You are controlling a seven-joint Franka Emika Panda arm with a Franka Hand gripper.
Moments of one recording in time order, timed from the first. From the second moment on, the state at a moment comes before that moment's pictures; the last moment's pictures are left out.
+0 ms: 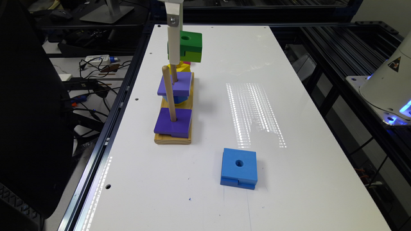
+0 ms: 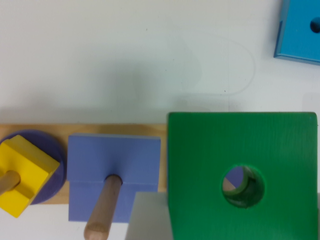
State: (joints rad) arm -0.20 0.21 0.37 -1.99 -0.07 2.27 1.00
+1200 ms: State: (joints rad) arm -0.20 0.23 0.37 -1.99 -0.08 2.29 1.00
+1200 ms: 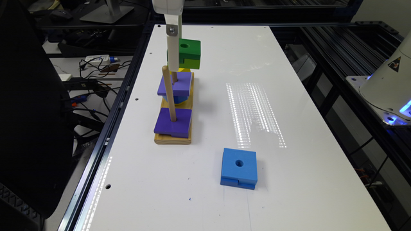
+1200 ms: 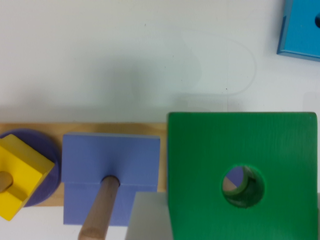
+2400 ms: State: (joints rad) arm -0.20 0.24 0.37 -1.99 -0.08 2.32 1.00
